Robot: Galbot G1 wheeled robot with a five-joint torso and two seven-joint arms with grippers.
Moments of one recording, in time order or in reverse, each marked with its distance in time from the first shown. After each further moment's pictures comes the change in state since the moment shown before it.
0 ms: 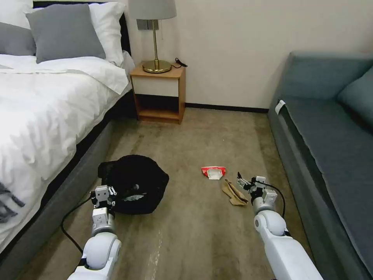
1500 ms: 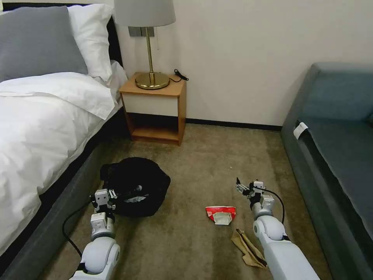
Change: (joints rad) left arm 0.019 0.021 0.003 0.018 -0.053 -0.066 0.031; right arm 0.014 -0.023 -0.043 -0.062 -0.073 -0.001 -0.010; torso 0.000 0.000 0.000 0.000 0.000
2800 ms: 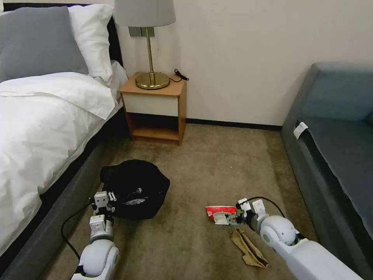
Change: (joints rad) left arm 0.018 0.000 -0.001 -0.004 0.009 0.004 0.011; right arm -0.098 -0.410 -0.368 0.415 0.348 -0.667 0.105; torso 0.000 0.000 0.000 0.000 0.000
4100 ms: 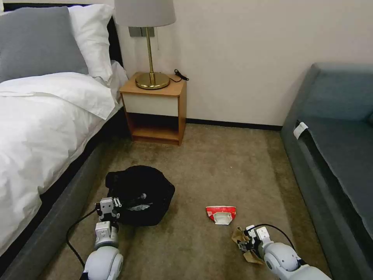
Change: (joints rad) left arm 0.042 -0.036 0.015 0.006 0.035 -0.019 0.004; right arm -0.066 0.084 0.027 -0.270 -0.206 0.169 -0.098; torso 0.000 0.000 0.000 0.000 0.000
